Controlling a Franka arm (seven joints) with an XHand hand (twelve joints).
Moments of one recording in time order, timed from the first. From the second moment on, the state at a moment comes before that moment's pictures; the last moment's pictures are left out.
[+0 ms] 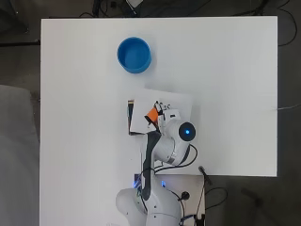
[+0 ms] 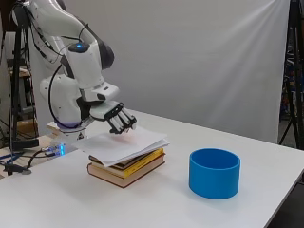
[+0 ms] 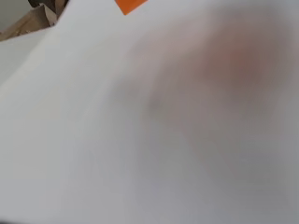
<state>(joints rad) -0.03 -0.58 -0.40 -2.80 0.06 2.17 -1.30</state>
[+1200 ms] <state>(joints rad) 0.01 0.19 -0.05 -1.84 0.04 2.03 -1.04</state>
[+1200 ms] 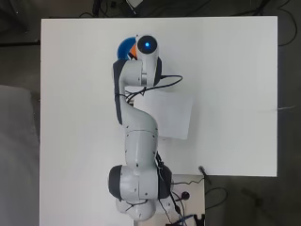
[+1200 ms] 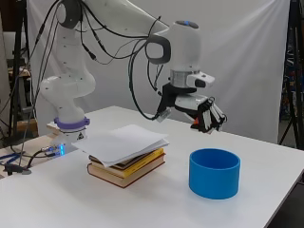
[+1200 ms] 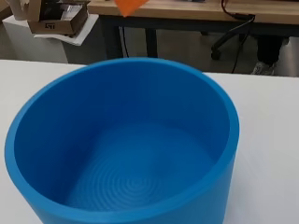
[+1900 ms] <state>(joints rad) 0.00 0.47 -0.01 -1.48 0.17 1.79 -1.04</state>
